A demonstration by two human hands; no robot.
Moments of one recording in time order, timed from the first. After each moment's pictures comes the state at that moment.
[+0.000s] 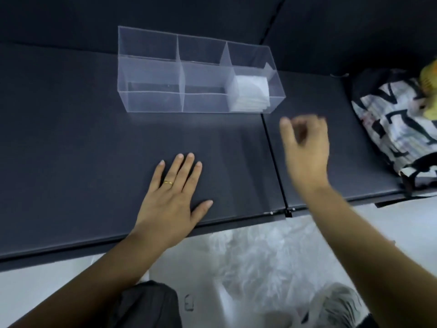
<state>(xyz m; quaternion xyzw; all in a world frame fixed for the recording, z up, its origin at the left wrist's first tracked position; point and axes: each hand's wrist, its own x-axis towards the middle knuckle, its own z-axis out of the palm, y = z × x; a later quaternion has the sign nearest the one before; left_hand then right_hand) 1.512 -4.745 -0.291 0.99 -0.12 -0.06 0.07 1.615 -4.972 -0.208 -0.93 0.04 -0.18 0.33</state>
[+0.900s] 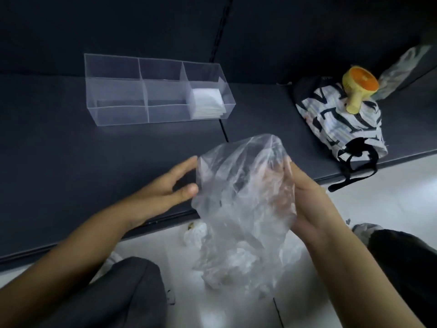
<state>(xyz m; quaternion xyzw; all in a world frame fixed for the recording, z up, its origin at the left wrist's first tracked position) 1.523 -4.758 -0.214 0.67 -0.10 -0.30 0.67 1.495 -4.994 -0.115 -0.50 0.21 0.20 0.82</state>
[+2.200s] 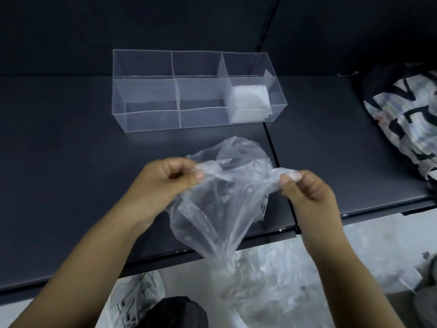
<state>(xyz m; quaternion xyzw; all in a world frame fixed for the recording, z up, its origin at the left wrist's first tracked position) 1.567 -4.726 -0.233 0.68 0.08 -0.14 0.72 1.553 -4.973 -0.211 -0.78 0.12 0.02 0.62</state>
